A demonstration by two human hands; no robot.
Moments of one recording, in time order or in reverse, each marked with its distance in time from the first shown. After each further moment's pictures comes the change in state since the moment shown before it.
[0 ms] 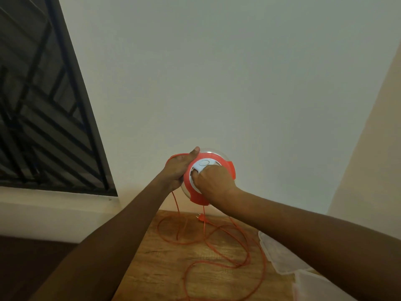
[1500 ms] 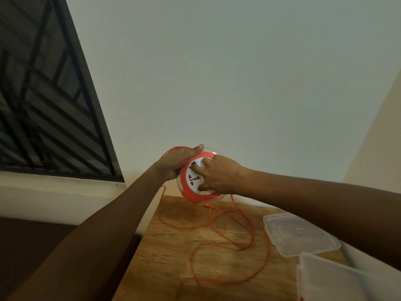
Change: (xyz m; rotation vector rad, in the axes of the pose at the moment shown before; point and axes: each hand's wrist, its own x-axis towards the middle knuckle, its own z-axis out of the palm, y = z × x) left_hand -0.011 -0.005 -0.031 0.268 -0.176 -0.074; right_hand -0.008 0.006 0.003 -0.337 0.085 -0.515
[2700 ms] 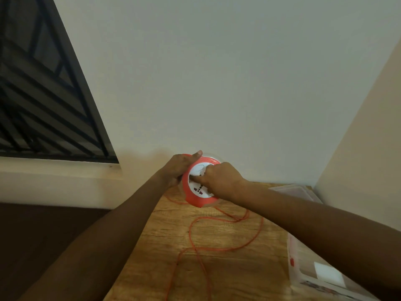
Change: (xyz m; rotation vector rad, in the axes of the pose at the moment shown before) left_hand -0.006 -0.085 0.034 -0.042 0.017 -0.053; right_hand 0.002 -0.081 0.049 0.382 0.029 0.264
